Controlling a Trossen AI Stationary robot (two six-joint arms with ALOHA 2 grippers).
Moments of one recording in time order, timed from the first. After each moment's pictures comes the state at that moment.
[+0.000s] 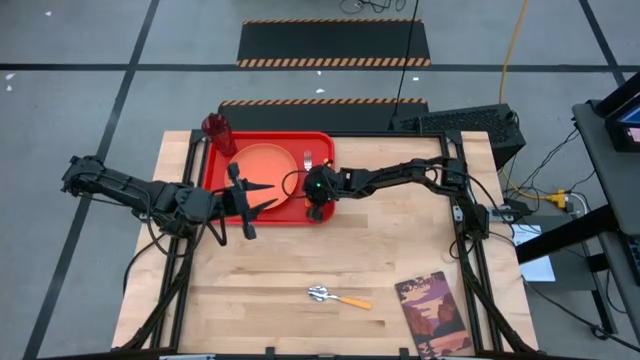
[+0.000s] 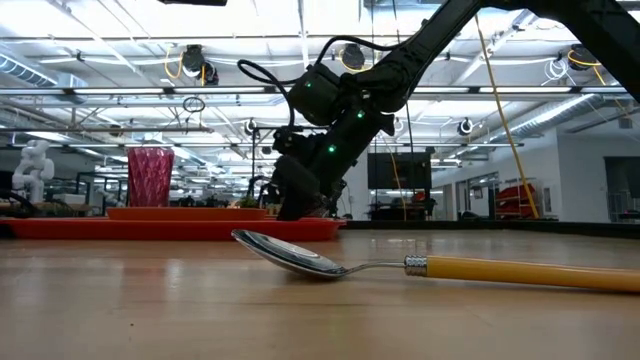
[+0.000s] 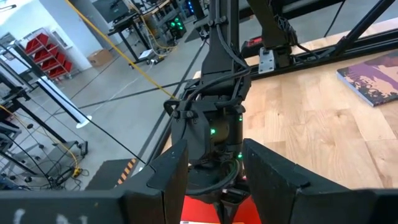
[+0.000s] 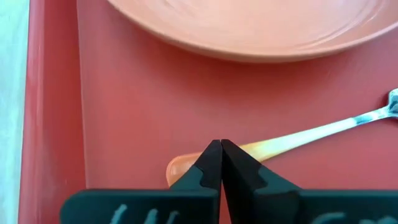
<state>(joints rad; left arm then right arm) -0.30 0.94 0.82 -0.17 -0.64 0.24 -0.21 2.11 1.32 -0.04 0.00 0.06</state>
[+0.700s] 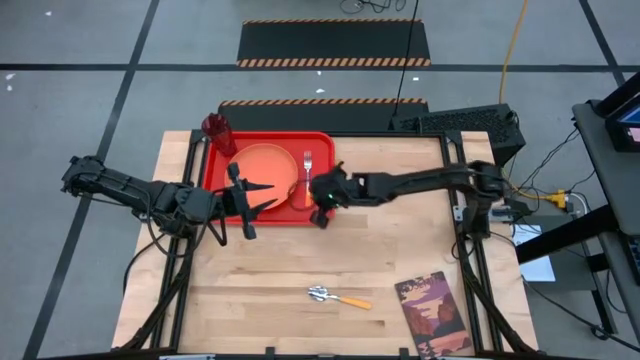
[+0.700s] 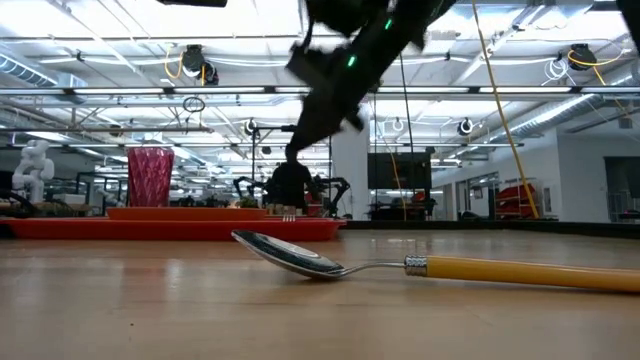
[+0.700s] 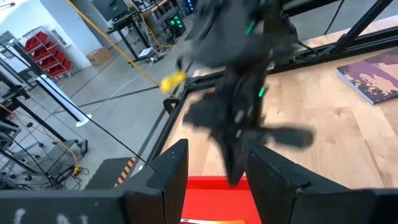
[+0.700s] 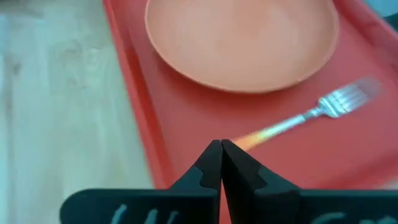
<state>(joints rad) -0.30 0.94 0.82 -0.18 -0.64 0.23 -0.06 1.84 1.32 -0.28 0.20 0.24</state>
